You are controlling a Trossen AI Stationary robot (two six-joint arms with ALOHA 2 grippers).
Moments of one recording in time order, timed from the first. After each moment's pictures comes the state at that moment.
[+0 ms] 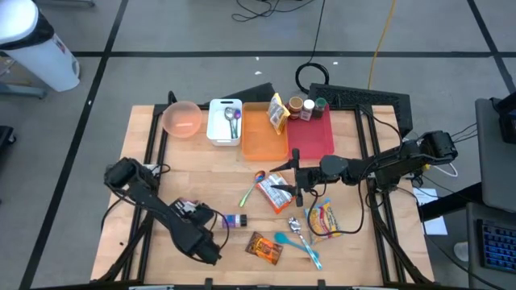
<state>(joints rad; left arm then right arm) -0.70 1.89 1.41 -1.54 -0.08 -1.47 0.12 1.38 0.61 0.75 0.05 -0.43</state>
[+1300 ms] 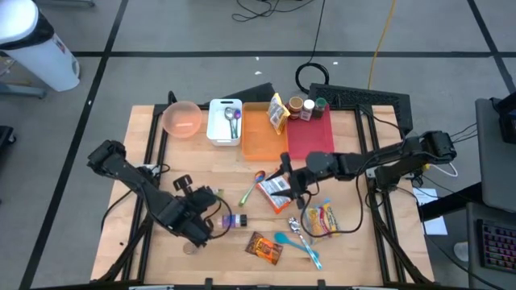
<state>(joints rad) -0.63 1.64 1.47 -1.55 -0.44 -1.09 0.09 1.39 0.80 0.32 -0.14 -0.46</state>
